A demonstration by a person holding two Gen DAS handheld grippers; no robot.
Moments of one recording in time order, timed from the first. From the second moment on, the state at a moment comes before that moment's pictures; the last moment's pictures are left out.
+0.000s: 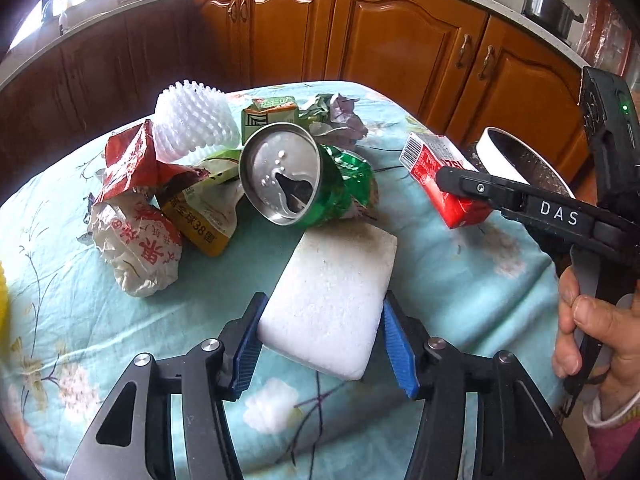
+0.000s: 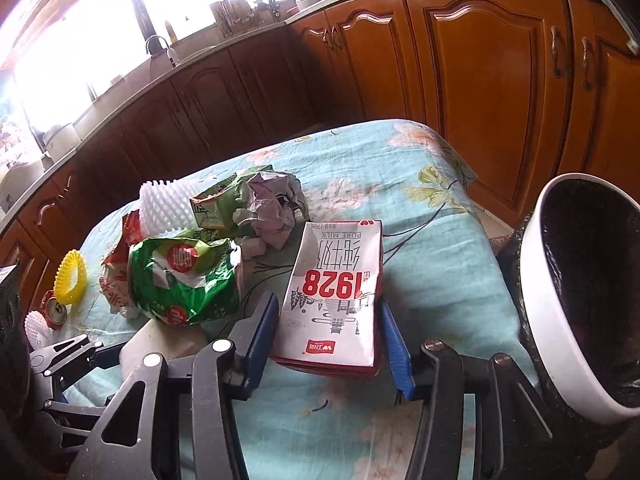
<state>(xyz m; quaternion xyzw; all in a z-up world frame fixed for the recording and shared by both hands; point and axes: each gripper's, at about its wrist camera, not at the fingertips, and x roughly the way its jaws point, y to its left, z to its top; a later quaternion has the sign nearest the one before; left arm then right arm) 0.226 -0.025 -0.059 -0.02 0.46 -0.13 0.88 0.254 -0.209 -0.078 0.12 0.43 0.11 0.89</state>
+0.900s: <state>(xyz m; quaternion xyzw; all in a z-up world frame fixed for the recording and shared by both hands) 0.213 -0.098 -0.010 -0.03 0.42 -0.20 0.88 0.161 -0.307 -0.037 0.17 0.38 0.05 0.91</state>
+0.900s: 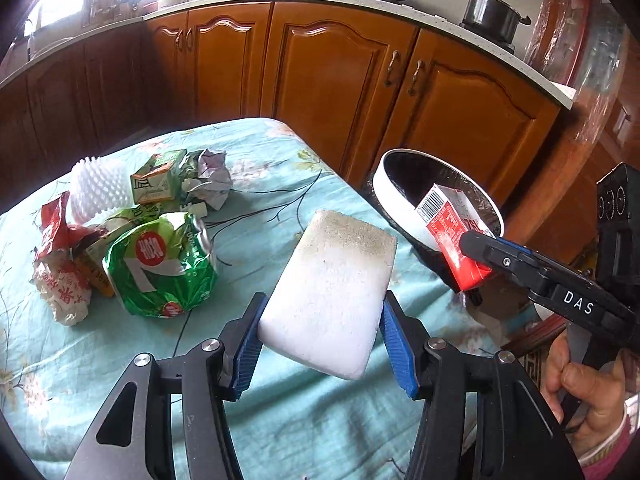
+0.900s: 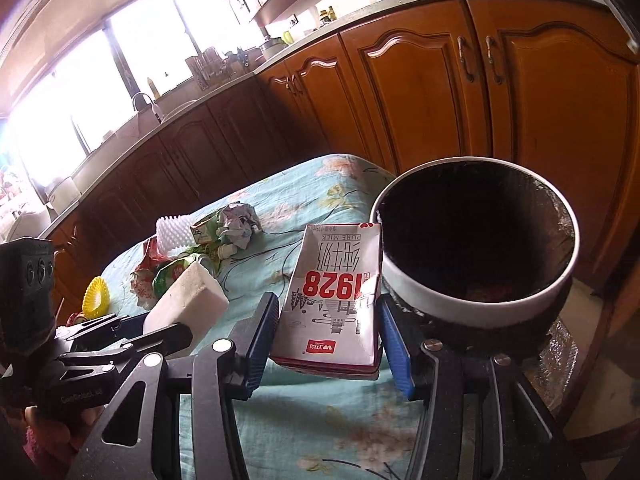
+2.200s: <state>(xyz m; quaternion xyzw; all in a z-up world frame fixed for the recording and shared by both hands) 0.330 -0.245 -0.025 0.04 0.43 -0.25 0.86 0.200 -0.421 -0.049 0.20 0.39 -0.03 0.90</state>
